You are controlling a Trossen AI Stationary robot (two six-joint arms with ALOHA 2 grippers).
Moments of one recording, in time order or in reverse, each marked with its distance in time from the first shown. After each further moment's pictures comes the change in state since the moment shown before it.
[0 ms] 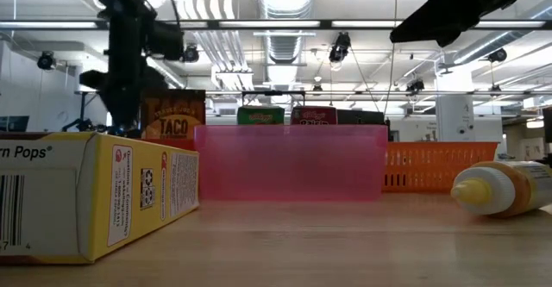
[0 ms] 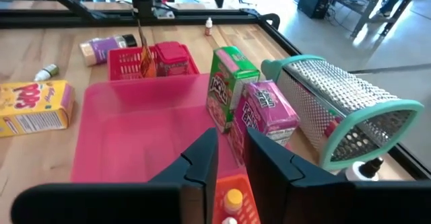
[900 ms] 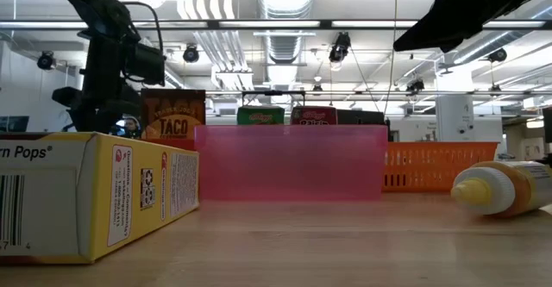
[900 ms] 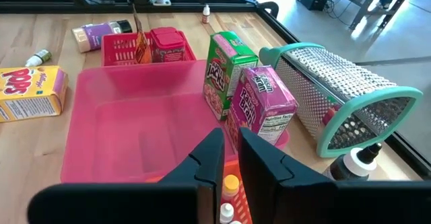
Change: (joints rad) left arm 0.109 -0.041 -0.205 0.062 -0.012 0.097; right arm 0.001 0.000 -0.017 -0.027 0.003 0.018
